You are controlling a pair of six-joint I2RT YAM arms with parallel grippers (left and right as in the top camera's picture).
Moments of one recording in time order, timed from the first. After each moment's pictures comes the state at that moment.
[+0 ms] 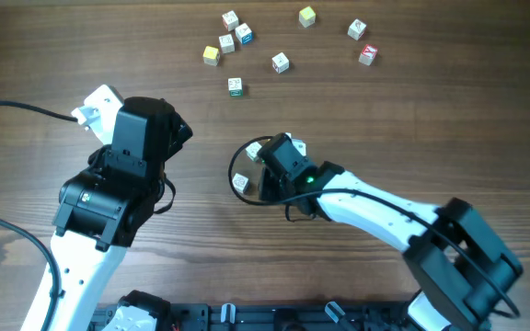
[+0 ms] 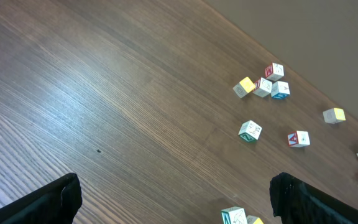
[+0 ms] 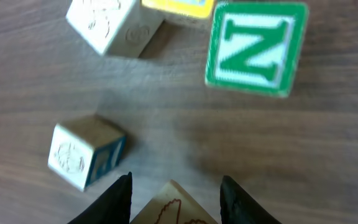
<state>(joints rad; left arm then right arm) -0.34 1.10 1.20 -0.94 -0.49 -0.87 0.78 1.75 0.95 -0.31 -0.04 0.89</state>
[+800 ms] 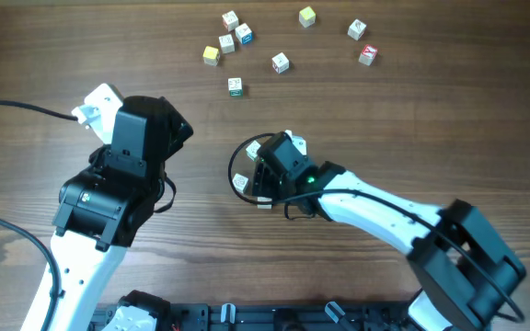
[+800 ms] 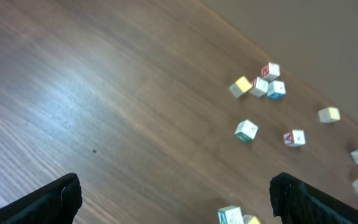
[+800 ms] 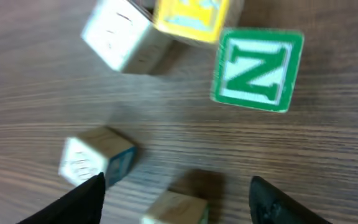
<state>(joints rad) -0.34 1.10 1.20 -0.93 -0.47 -0.87 0.78 1.71 0.95 -0.31 -0.02 0.88</state>
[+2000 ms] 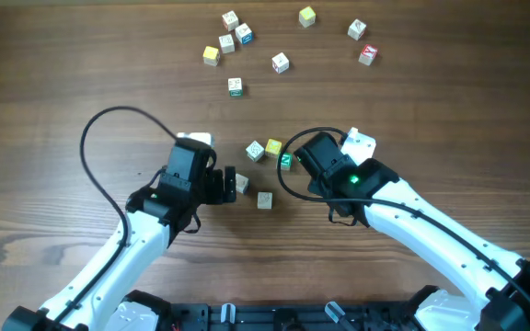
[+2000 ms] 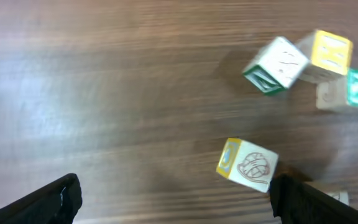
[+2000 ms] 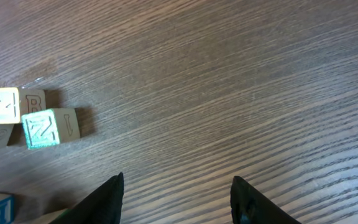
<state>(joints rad) -0.38 1.25 0.63 -0.38 -0.06 -0.27 0.68 1.46 0.95 -0.78 0.32 1.04</state>
